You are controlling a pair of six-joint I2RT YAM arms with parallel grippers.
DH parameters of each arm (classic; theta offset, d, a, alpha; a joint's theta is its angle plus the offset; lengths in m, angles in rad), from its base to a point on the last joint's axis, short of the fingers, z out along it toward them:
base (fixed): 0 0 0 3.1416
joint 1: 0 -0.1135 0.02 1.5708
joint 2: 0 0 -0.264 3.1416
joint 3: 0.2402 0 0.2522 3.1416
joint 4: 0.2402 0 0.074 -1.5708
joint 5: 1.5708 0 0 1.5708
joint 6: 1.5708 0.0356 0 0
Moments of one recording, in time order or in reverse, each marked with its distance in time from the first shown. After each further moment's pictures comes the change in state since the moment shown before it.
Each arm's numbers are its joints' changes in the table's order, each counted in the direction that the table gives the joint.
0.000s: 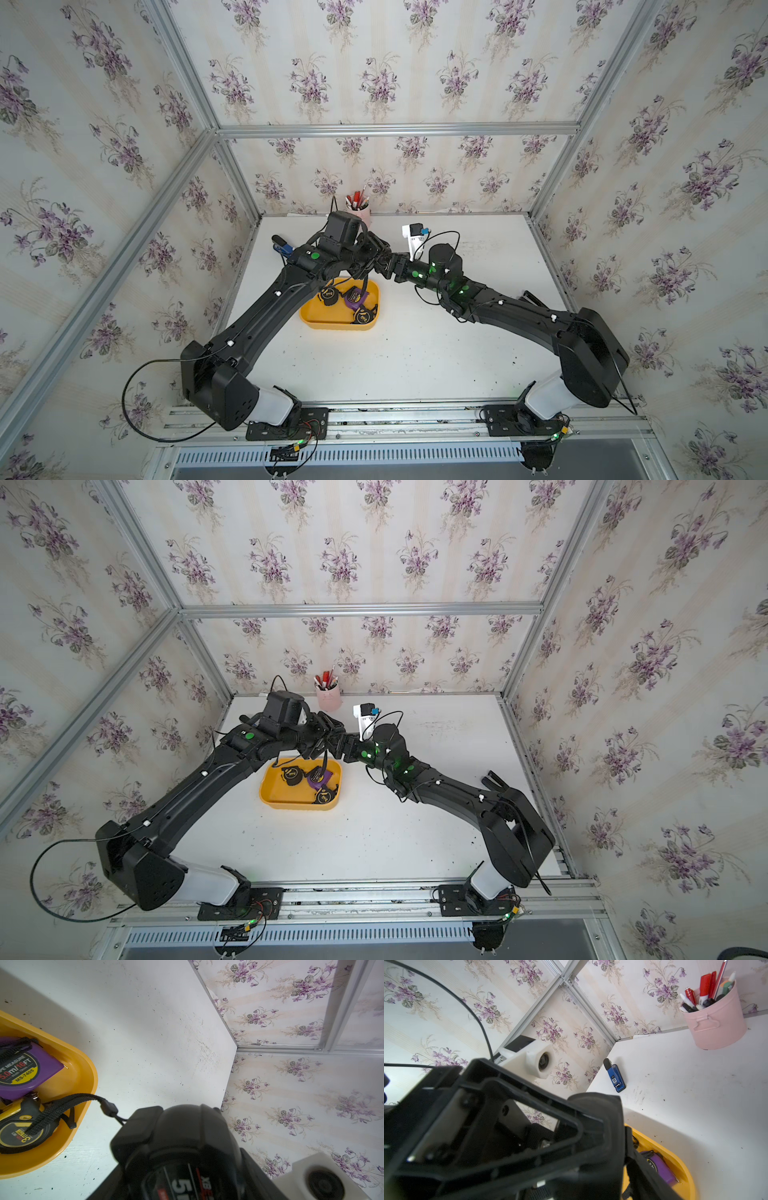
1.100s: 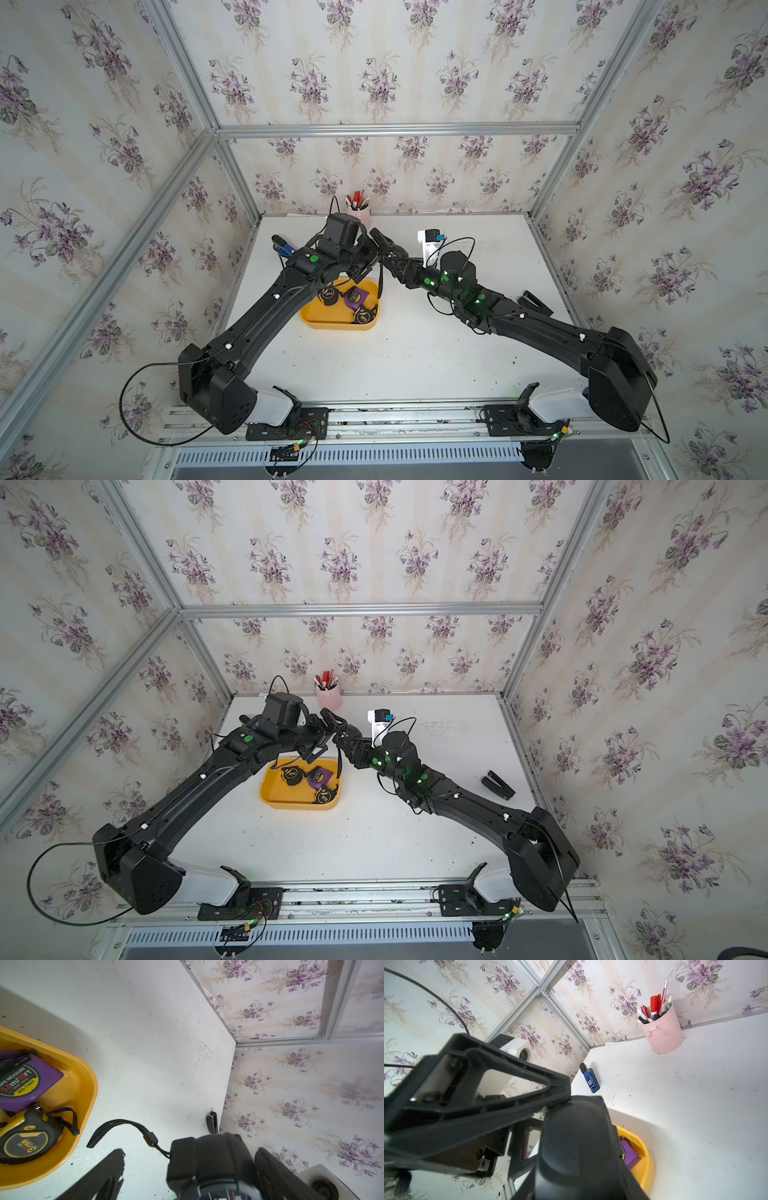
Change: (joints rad) left arm -0.018 -0.023 -0.028 -0.031 0.010 0.084; right arm 0.005 -0.183 -0.100 0.144 0.179 -0.052
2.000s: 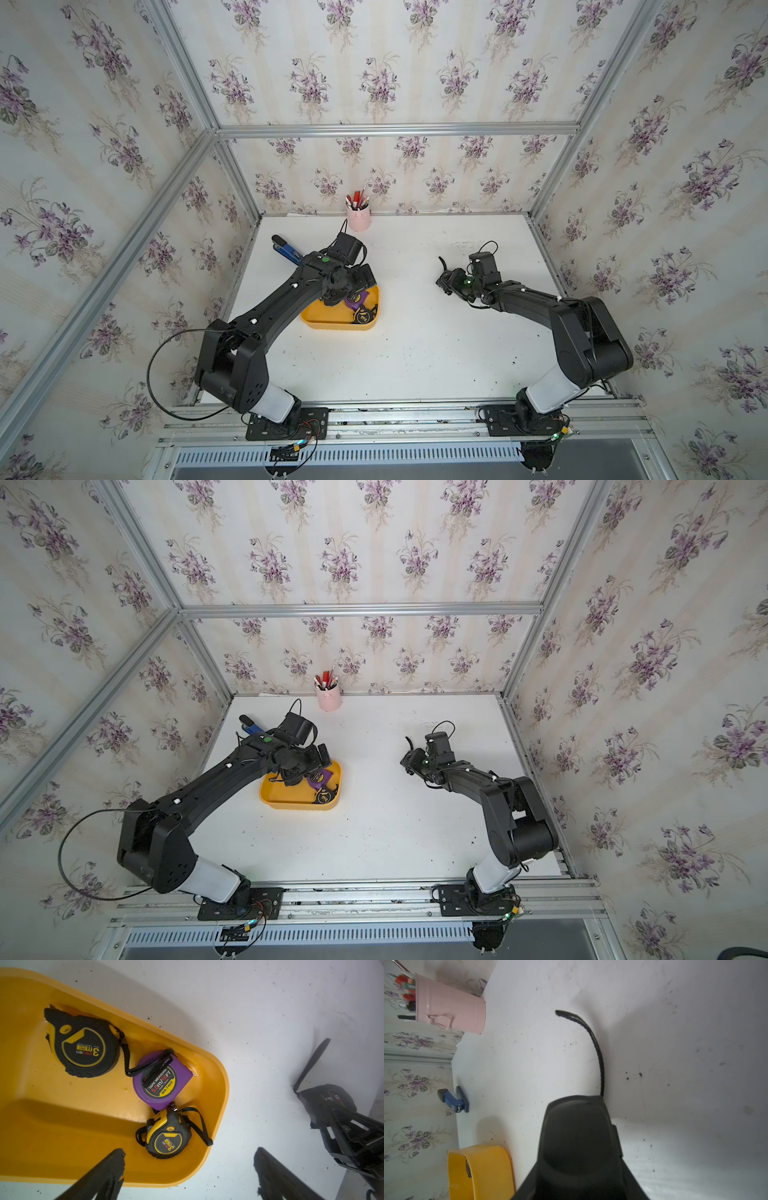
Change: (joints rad) left arm -0.034 0.116 -0.139 0.241 -0.189 0.311; right arm 0.470 0.266 -0.118 0.266 -0.159 0.171
